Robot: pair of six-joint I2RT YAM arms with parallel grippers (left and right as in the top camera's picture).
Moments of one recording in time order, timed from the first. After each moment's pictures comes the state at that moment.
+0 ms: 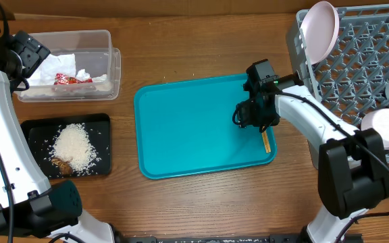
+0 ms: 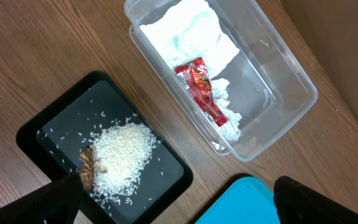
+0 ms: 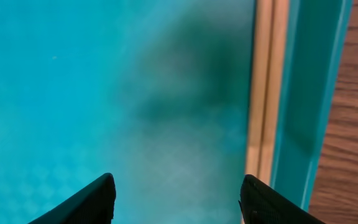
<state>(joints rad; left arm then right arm) 0.34 1.81 2.23 -1.50 -0.12 -0.62 0.32 1.89 1.30 -0.84 -0.09 0.23</state>
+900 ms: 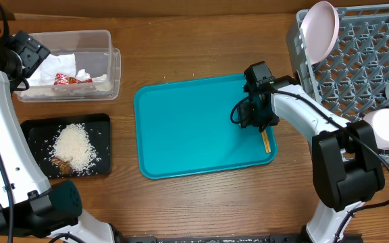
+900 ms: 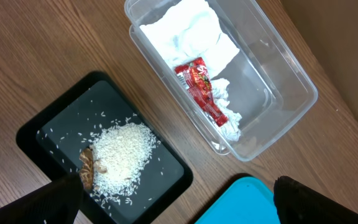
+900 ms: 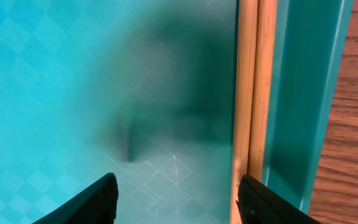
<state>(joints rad) 0.34 1.81 2.23 -1.49 -0.12 -0.62 0.32 1.94 1.30 -0.81 -0.04 0.23</state>
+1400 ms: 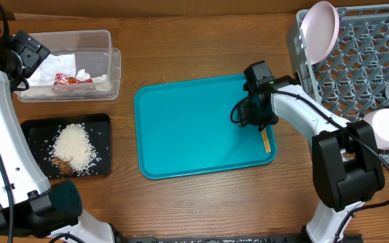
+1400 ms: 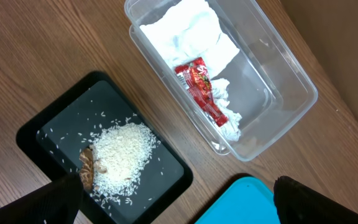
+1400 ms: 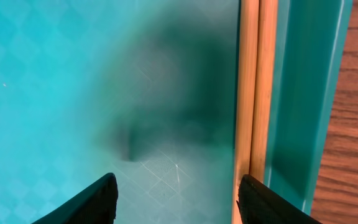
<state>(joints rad) 0.34 1.81 2.23 -1.49 -0.12 -0.62 0.32 1.94 1.30 -0.78 -0.04 0.23</state>
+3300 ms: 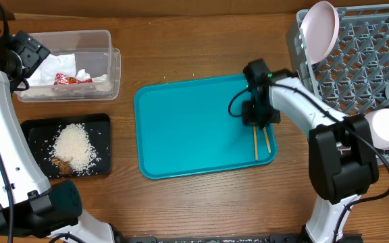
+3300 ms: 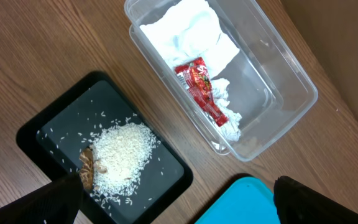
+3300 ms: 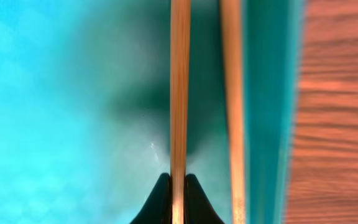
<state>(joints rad) 0.34 1.81 2.23 -1.50 -0.12 -0.62 0.31 2.00 1.43 -0.98 -0.01 0.33</state>
